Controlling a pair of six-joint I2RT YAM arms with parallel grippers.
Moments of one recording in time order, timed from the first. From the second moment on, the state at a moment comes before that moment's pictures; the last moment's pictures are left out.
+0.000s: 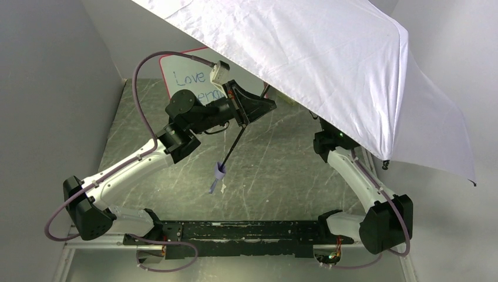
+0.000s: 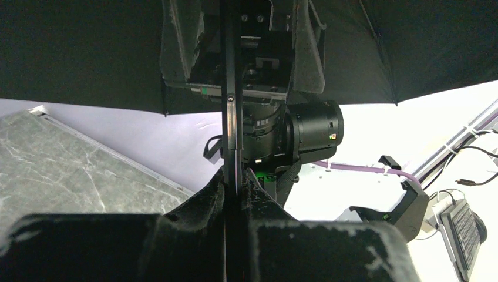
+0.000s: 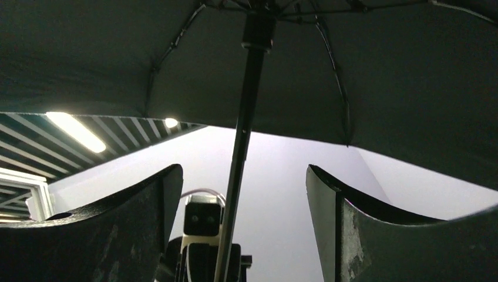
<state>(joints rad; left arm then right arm) -0.86 1.33 1.30 0.38 0.37 -0.63 0.33 1.21 0.94 1.27 -0.23 1.19</state>
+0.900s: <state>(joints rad) -0.86 1.33 1.29 0.40 0.37 -0.65 0.39 1.41 1.23 1.32 0.00 1.22</state>
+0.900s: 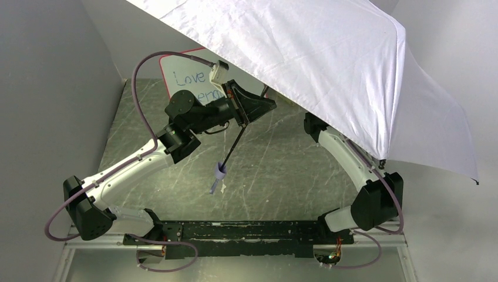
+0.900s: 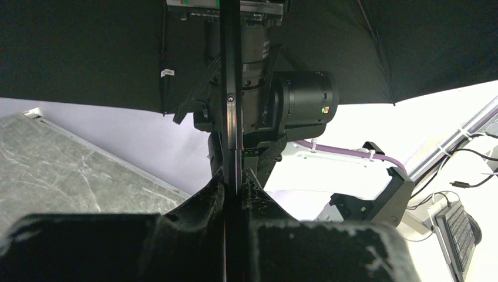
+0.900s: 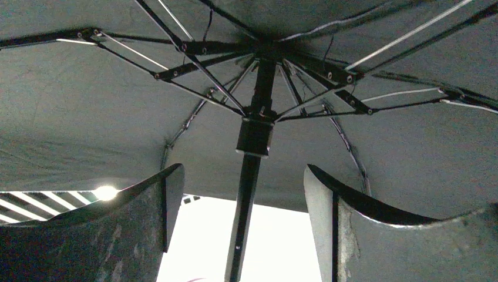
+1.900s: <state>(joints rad) -0.86 1.33 1.29 0.41 0.38 -0.67 0.39 1.48 1.39 1.23 0.06 1.21</state>
